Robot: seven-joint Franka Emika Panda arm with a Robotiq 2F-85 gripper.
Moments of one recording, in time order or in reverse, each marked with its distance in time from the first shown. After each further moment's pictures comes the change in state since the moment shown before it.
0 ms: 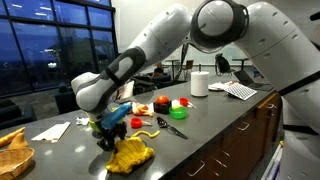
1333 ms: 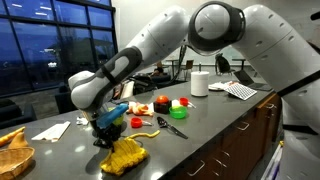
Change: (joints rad) arm 0.000 0.026 0.009 0.055 0.034 -0.004 -0.019
